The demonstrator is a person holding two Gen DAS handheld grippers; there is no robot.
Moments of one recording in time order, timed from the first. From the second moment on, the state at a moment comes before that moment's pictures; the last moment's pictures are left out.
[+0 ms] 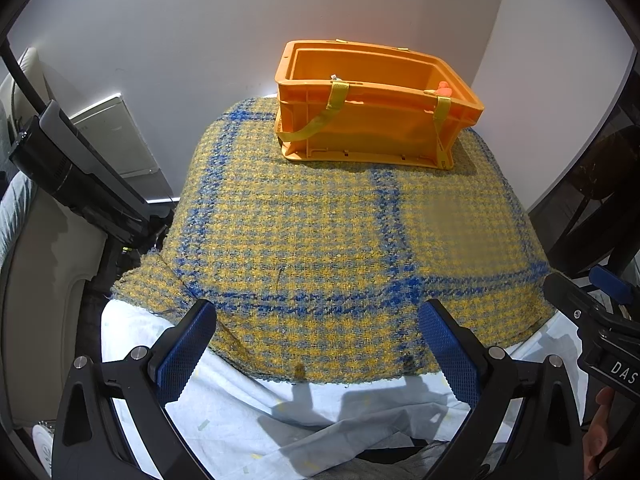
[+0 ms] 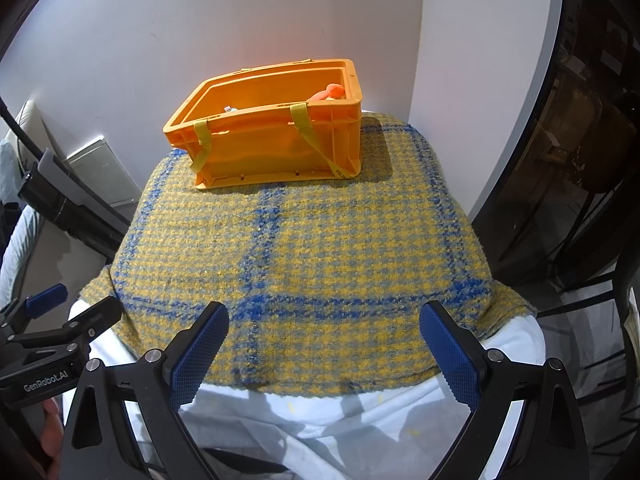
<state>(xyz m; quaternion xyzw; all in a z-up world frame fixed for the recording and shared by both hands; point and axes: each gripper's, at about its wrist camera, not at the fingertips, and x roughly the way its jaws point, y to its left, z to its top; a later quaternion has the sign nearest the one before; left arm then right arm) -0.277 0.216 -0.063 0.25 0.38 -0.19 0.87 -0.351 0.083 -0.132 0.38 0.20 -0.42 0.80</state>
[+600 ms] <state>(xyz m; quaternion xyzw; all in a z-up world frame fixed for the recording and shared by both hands) -0.276 0.217 -0.062 0.26 0.38 -0.19 0.87 -0.349 0.082 -0.131 0.38 0.20 -0.41 0.80</state>
